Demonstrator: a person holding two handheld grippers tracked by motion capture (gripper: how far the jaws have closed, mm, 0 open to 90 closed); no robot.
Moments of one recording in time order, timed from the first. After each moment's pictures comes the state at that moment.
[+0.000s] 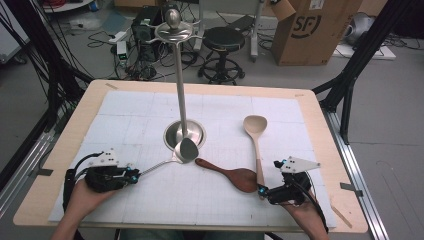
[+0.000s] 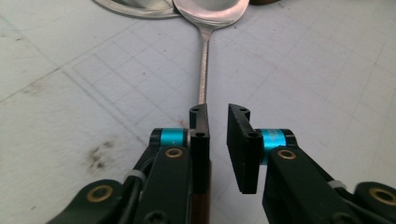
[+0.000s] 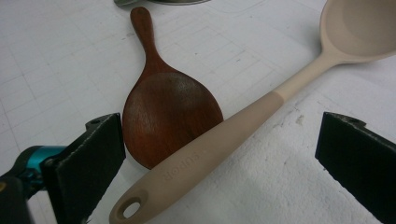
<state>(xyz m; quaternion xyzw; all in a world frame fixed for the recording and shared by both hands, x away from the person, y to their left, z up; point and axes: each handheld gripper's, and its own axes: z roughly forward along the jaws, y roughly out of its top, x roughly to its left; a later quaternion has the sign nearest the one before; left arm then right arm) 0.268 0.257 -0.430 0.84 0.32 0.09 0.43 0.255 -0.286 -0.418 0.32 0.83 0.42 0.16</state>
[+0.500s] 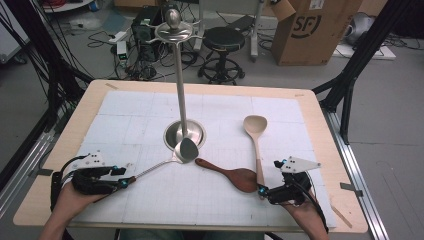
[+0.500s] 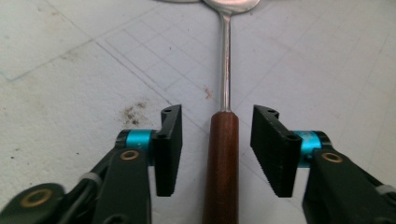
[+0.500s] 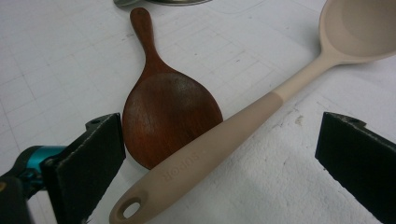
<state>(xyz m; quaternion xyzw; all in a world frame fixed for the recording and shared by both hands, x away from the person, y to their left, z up) 0.265 0.278 -0.438 0.84 0.33 0.08 0.43 0.255 -0.286 -0.418 0.32 0.83 0.42 0.17</state>
